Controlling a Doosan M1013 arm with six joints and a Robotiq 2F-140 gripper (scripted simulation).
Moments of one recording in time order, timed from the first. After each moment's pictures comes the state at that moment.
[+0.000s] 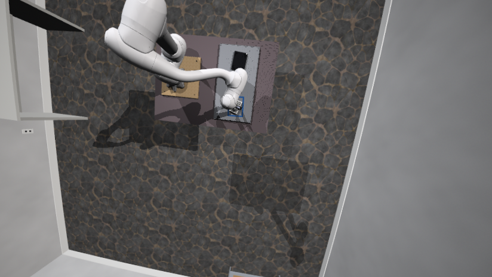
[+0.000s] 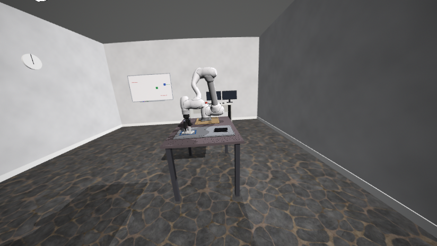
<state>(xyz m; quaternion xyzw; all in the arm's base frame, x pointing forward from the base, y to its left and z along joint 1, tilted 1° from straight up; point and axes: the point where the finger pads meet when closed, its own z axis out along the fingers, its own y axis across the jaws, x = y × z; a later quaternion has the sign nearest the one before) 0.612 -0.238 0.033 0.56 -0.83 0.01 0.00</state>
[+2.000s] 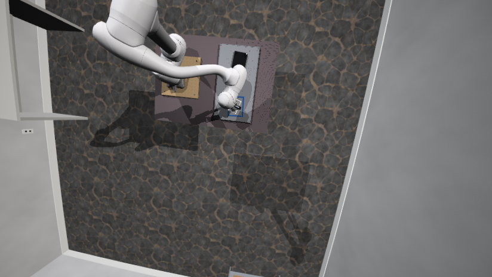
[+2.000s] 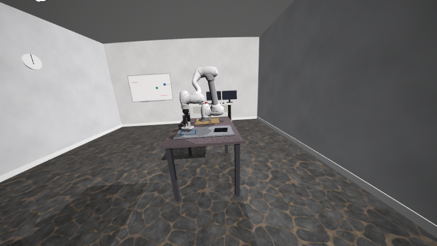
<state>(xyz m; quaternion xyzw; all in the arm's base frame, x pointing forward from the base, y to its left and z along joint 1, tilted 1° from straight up) 0.612 -0.237 0.095 0.56 -0.83 0.01 0.00</state>
